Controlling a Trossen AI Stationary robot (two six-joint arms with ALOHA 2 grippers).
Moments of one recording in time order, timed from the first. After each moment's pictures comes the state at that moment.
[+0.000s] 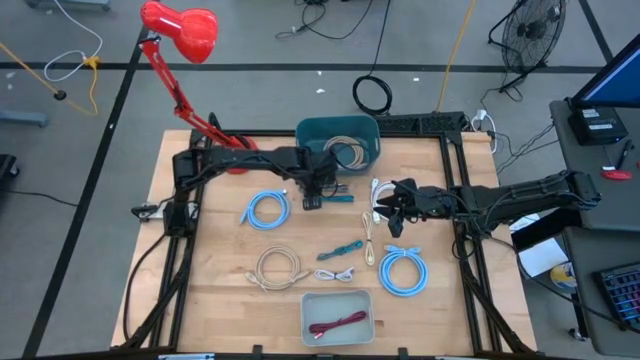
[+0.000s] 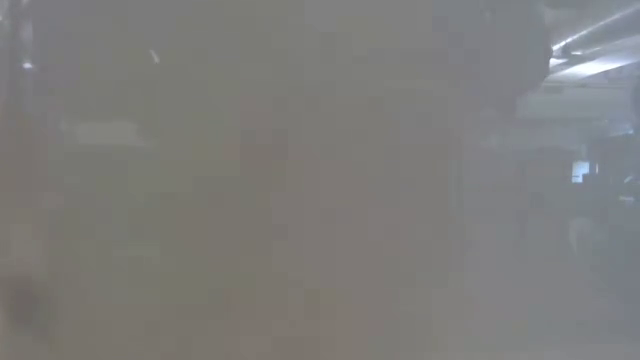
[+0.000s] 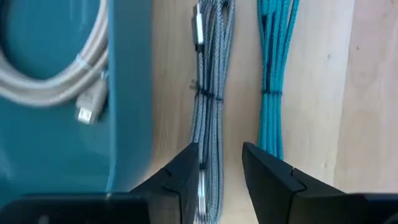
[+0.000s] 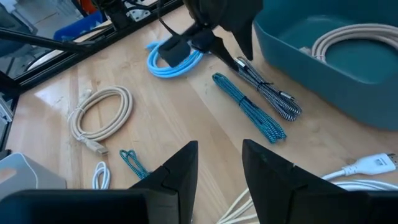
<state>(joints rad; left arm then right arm) 0.28 2.02 1.50 -0.70 -0.05 0.24 0.06 0.92 0.54 -0.14 0.26 0.54</state>
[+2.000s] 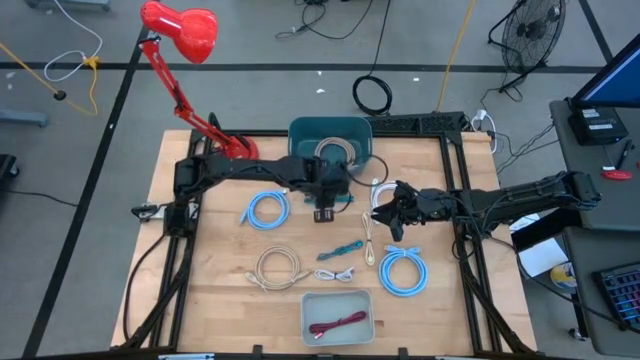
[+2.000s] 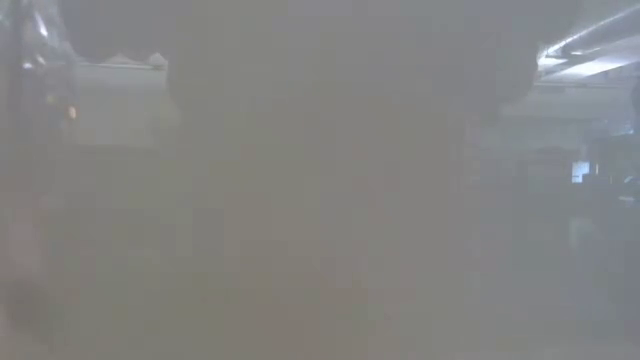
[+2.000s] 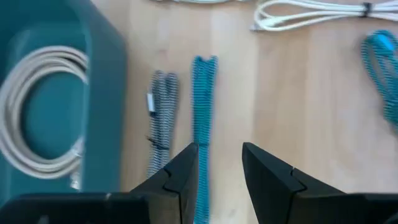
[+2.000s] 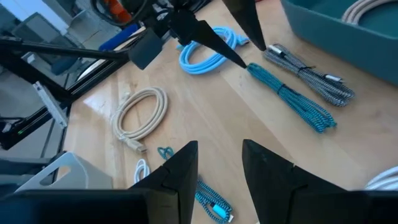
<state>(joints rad) 0.14 2.02 1.69 -0.80 -0.11 0.14 0.06 0.92 0.44 0.04 0.13 0.64</state>
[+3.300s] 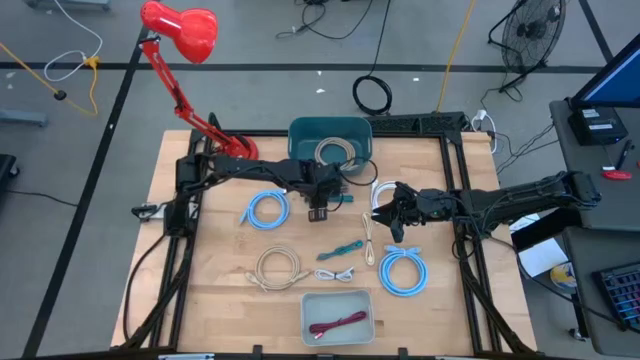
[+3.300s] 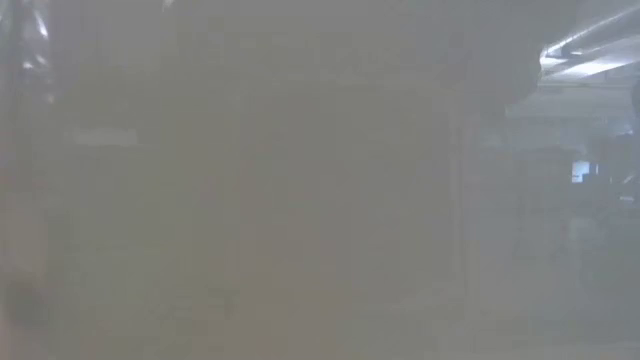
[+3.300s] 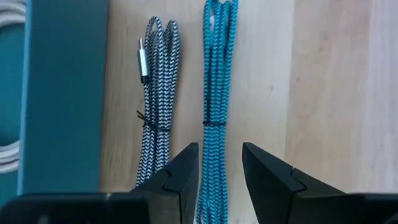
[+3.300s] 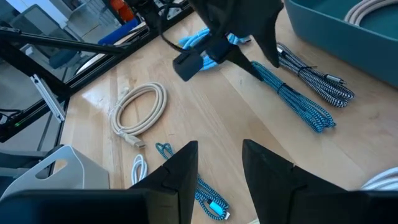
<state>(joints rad) 0.20 2.04 1.49 -0.62 -0.08 0.18 0.06 0.92 0.44 0.04 0.13 0.61</state>
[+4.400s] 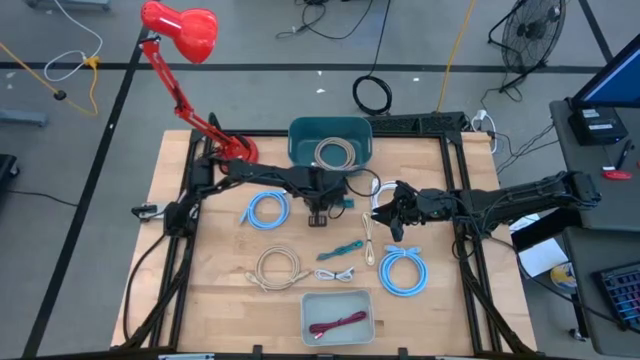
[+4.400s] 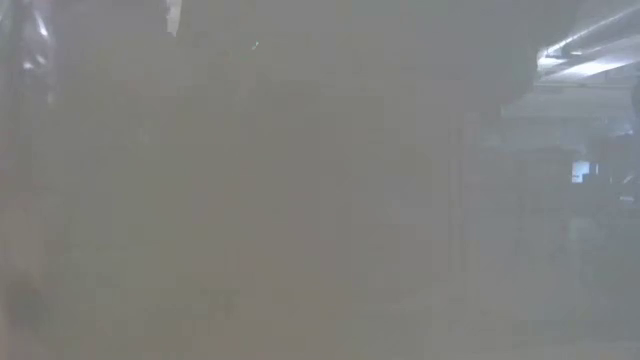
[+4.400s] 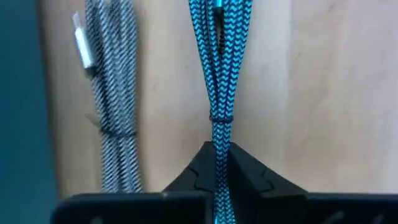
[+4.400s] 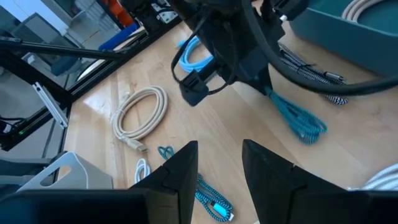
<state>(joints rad) 0.17 2.15 1.55 -0.68 -0.08 0.20 0.06 0.92 0.44 0.04 0.13 0.65</state>
